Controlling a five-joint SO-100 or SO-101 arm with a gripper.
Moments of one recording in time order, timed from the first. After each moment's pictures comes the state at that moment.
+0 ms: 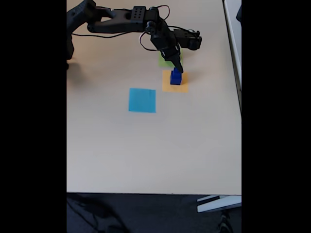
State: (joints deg) arm 9.6 47.3 34.3 65.9 73.0
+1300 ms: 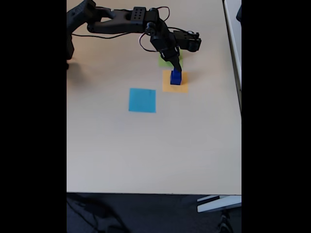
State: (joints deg) arm 9.9 47.3 35.6 66.0 73.0
